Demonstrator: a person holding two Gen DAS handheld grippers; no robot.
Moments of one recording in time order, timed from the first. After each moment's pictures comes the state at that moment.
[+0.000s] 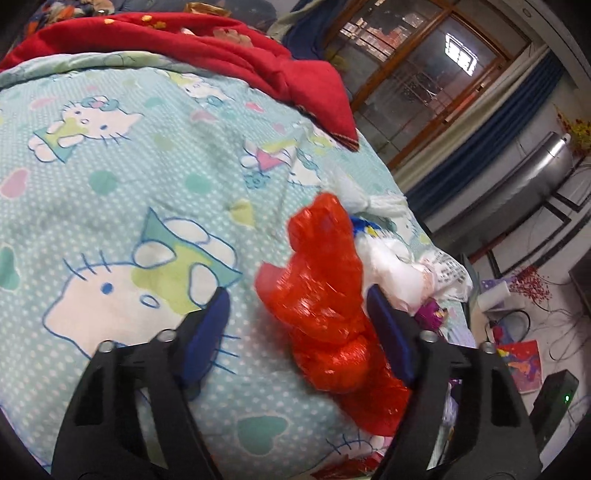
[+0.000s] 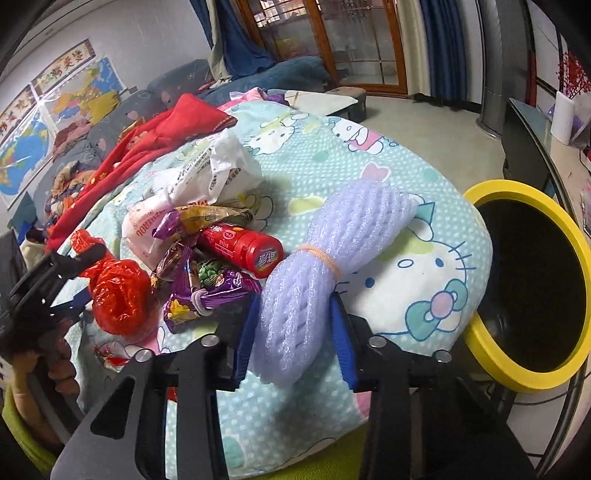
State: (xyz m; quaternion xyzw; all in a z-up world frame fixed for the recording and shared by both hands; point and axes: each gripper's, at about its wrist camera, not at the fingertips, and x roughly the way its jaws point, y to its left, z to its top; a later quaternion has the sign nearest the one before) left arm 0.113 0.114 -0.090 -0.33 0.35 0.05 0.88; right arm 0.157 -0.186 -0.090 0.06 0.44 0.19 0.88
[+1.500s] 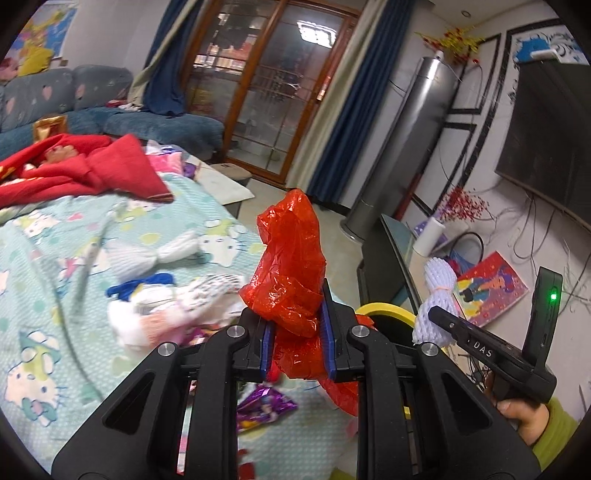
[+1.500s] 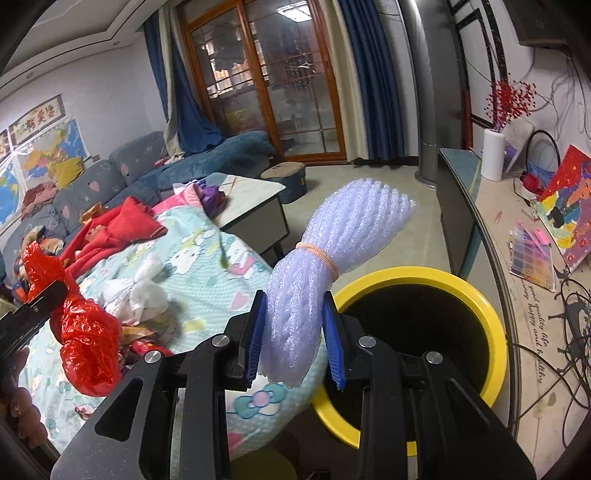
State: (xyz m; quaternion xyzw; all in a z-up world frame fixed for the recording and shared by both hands) left arm 0.141 -0.052 0.014 -0.15 0.27 -0.12 0.94; right arm 0.175 -0.312 -0.022 0.09 0.32 0.08 0.94
